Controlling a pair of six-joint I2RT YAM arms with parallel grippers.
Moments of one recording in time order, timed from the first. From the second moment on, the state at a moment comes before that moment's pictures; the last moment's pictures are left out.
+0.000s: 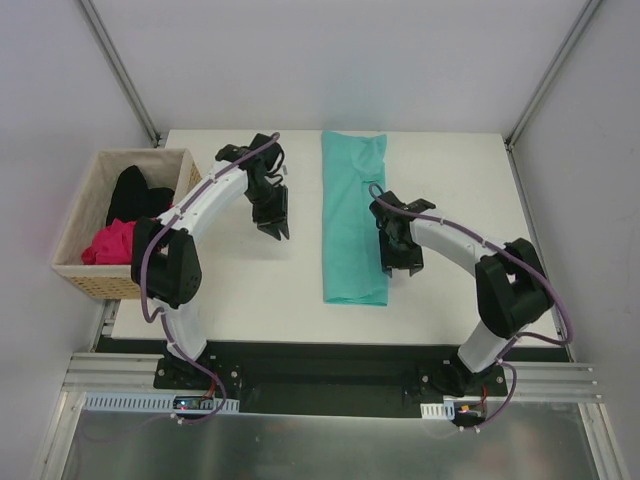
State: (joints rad) left arm -0.38 1.83 1.64 -1.17 0.31 -0.43; right arm 0.56 1.69 1.17 -0.94 0.23 0.48
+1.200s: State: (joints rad) left arm -0.59 1.94 1.59 -1.12 0.28 -0.49; right arm 0.79 1.75 1.22 -0.90 0.18 0.59
